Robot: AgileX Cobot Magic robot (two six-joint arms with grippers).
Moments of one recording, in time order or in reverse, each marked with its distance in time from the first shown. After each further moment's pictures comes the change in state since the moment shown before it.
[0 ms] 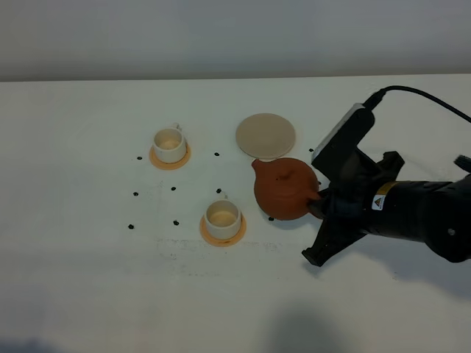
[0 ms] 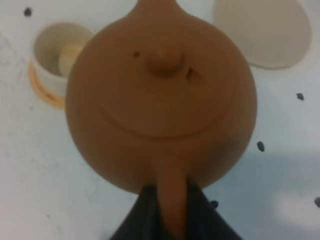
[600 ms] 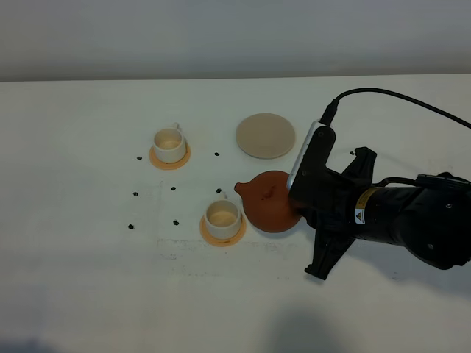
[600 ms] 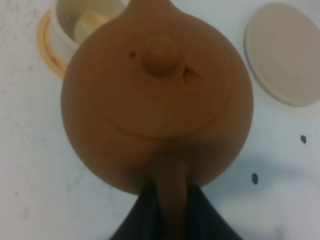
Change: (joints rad) left arm 0.000 0.000 0.000 0.000 0.000 0.000; right arm 0.039 0.073 -0.010 -0.292 -0.049 0.001
